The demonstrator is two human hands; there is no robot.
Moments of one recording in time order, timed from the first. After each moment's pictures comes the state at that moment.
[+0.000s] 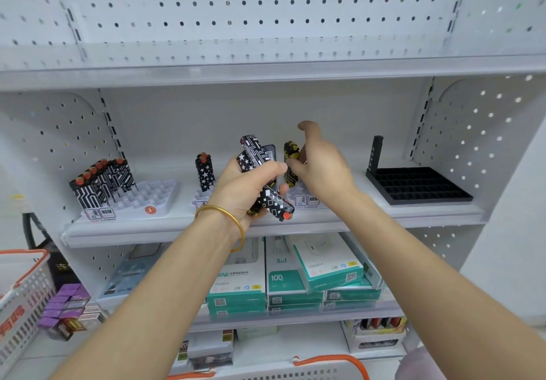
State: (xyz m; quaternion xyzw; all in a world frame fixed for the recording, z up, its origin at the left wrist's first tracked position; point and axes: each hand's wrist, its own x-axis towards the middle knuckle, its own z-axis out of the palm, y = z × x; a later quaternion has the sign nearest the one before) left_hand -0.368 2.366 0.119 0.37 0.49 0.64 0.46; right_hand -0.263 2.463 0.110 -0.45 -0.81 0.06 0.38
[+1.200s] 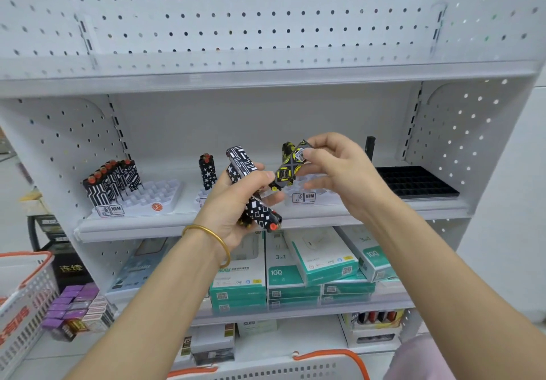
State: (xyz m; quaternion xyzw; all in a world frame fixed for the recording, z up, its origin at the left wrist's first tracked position) left_hand -0.369 2.339 0.111 0.36 0.43 0.67 0.48; right_hand -0.227 2.408 0.128 -0.30 -0.63 0.53 0.49
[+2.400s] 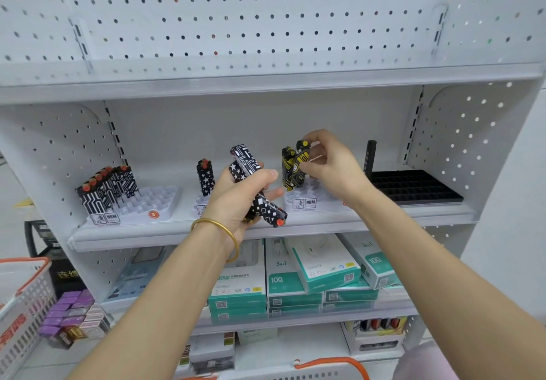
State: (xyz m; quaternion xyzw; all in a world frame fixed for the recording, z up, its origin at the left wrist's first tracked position) left_hand -0.372 2.362 0.110 0.37 0.47 0.67 0.45; right_hand -0.236 2.460 0.116 -0.35 -0.75 0.33 0.45
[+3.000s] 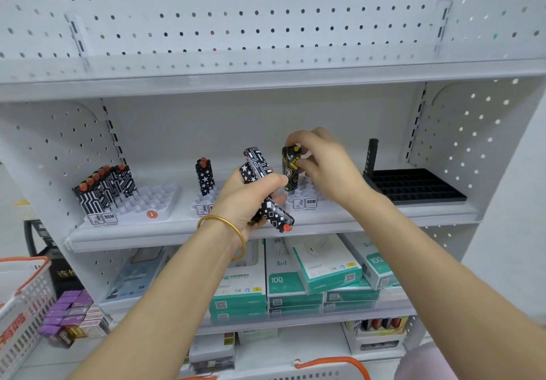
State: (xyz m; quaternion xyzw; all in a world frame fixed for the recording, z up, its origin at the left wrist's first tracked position) left_hand -0.369 2.371 0.105 0.38 0.51 0.62 0.45; right_hand -0.243 2.464 0.115 -0.32 -0.85 0.09 0.41
